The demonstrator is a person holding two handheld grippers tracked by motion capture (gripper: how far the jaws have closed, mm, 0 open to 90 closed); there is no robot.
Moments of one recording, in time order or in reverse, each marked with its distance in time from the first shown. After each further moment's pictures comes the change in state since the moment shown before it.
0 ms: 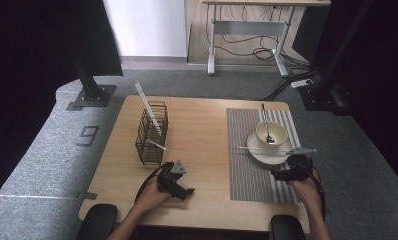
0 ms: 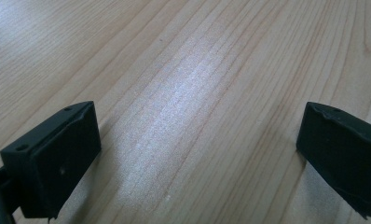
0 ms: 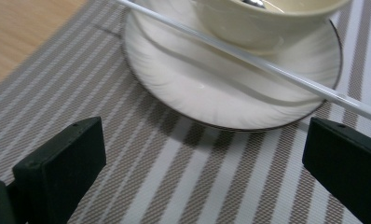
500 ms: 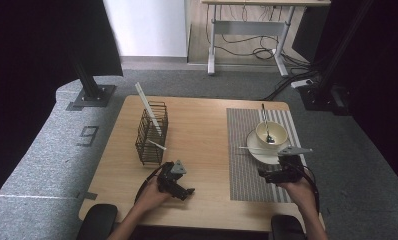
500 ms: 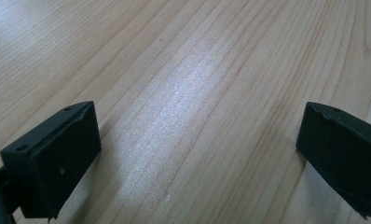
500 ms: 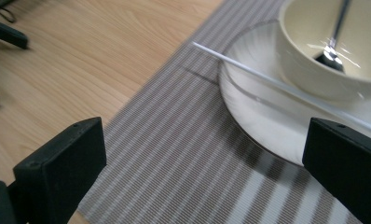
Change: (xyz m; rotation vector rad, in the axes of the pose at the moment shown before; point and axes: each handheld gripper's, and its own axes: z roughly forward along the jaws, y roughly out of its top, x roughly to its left) left arm 0.000 0.000 0.000 -0.002 0.000 -0.003; right arm 0.043 0.026 -0.026 -0.083 0.168 -0.016
